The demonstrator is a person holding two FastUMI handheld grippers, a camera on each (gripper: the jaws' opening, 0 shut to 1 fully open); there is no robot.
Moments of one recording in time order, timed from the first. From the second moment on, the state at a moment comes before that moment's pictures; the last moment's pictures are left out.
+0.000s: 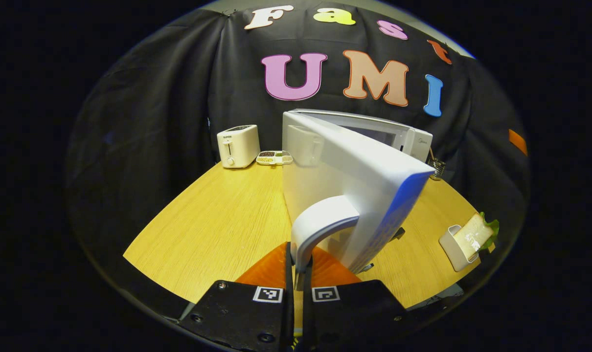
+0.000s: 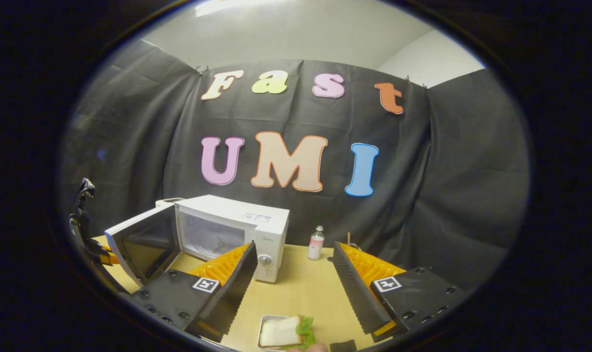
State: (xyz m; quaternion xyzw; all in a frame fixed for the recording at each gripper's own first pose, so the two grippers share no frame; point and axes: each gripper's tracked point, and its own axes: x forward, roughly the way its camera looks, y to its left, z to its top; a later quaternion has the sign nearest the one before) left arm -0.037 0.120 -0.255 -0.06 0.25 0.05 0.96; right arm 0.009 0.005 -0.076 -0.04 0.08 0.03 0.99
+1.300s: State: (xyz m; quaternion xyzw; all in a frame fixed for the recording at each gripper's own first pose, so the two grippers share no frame) left arm -0.066 0.134 -0.205 -0.09 0.25 0.05 0.96; right arm -0.051 -0.044 -0.341 0.08 0.43 -0.05 0.90
